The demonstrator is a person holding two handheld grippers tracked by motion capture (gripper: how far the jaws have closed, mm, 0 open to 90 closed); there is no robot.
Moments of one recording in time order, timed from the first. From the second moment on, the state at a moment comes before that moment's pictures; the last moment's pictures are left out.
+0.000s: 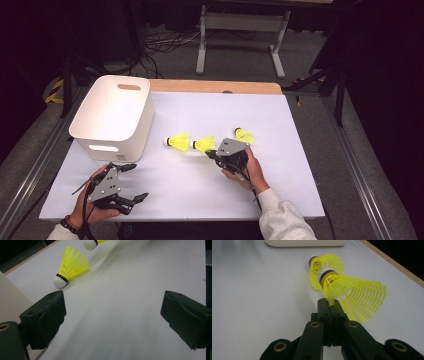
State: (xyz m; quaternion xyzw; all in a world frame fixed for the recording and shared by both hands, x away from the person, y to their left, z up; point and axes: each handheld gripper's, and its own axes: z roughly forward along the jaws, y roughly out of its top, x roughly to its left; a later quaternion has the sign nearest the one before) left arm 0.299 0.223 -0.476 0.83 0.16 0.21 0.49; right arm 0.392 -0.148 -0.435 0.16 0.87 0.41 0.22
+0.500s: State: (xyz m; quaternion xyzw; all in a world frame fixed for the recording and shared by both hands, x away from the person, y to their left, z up) left arm 0.299 0.222 -0.477 0.83 0.16 0.21 0.49; right arm 0.411 -0.121 -0.449 0.17 0.88 0.39 0.21
